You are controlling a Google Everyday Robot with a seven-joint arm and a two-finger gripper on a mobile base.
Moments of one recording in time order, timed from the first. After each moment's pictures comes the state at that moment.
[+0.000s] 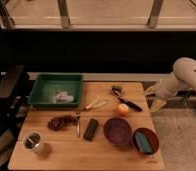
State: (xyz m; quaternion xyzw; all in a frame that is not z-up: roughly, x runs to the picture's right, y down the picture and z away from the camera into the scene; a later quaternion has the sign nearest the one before) arm 0.294 0.075 0.743 -0.29 -0.19 0.00 0.94
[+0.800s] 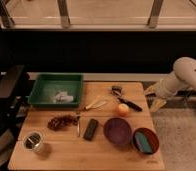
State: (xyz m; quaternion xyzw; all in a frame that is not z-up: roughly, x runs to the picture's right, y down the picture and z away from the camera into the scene) arm 0.291 0.073 0.744 -0.29 -0.21 -0.01 0.94
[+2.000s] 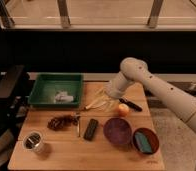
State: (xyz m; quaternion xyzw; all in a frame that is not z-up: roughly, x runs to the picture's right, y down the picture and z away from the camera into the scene) arm 0.026 0.082 0.750 -0.30 -0.36 -0.16 0.87
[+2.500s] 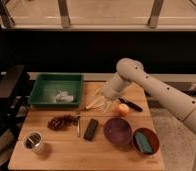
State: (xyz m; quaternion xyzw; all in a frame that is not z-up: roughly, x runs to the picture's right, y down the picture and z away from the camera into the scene) arm 0.029 0.083 0.750 -0.30 -0.36 -0.16 0.87
